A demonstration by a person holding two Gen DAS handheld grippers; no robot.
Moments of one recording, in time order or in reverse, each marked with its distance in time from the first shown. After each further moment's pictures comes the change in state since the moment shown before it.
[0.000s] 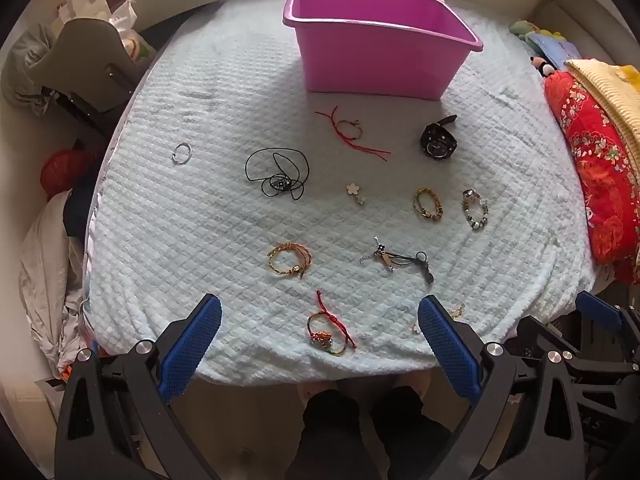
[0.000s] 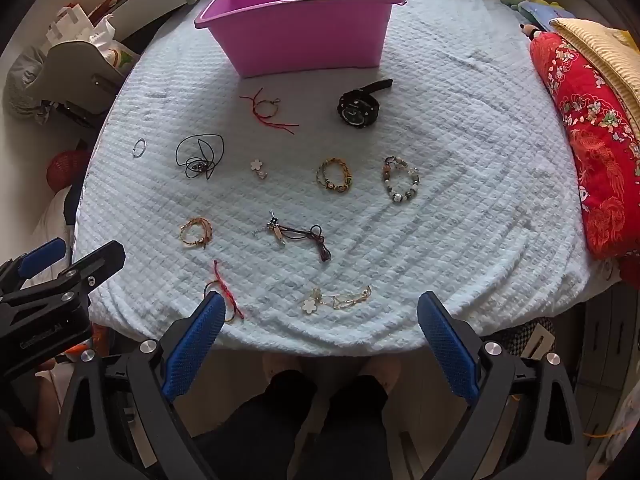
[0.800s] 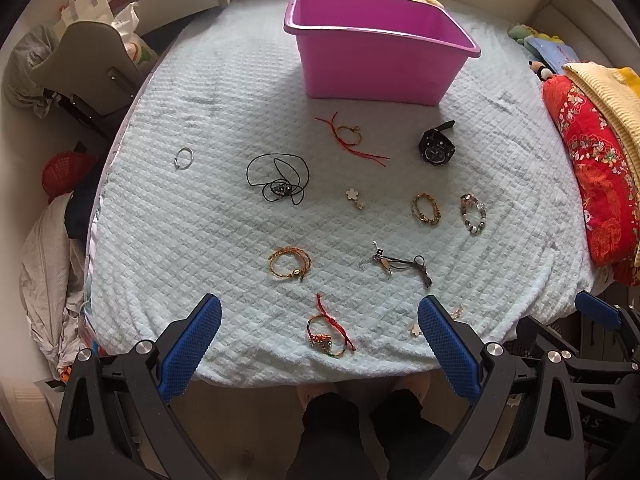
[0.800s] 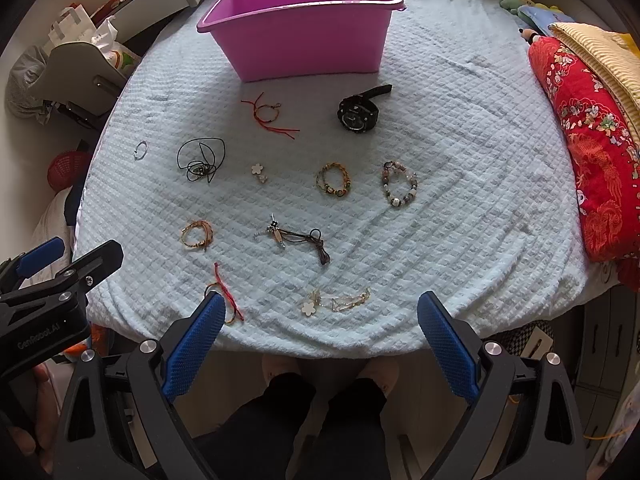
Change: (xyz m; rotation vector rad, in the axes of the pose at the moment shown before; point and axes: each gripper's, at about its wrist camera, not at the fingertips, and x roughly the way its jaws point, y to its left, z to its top) left arm -0.010 0.005 0.005 -0.003 -0.019 -0.003; right arm -0.004 0.000 0.000 -0.002 -0.009 -0.003
